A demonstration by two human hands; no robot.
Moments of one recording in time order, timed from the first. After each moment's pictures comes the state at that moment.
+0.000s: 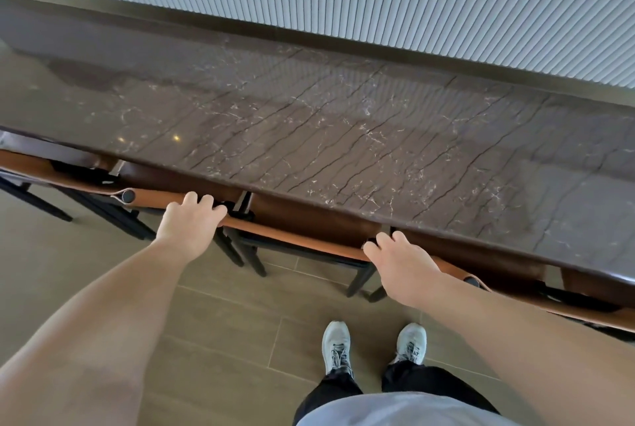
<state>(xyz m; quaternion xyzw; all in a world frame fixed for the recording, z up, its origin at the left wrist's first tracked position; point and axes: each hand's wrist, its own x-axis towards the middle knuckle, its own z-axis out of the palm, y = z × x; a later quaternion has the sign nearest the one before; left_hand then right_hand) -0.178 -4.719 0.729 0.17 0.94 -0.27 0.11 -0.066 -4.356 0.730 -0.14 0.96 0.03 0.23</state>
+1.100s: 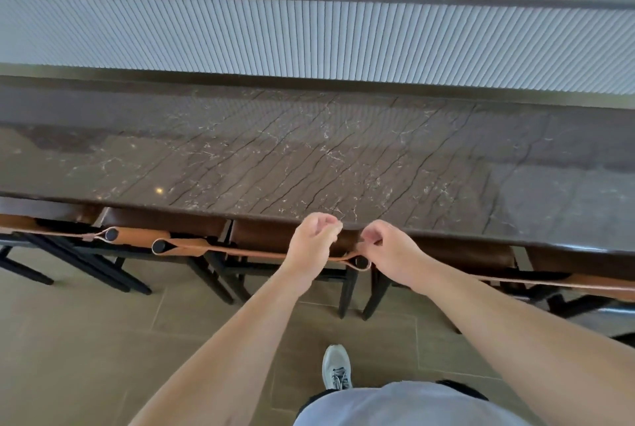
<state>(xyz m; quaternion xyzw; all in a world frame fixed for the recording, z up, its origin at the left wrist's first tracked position) -0.092 -4.491 0.763 -0.02 0.76 0.60 0.24 -0.042 -4.323 0.773 0.17 0.87 -0.43 0.15</state>
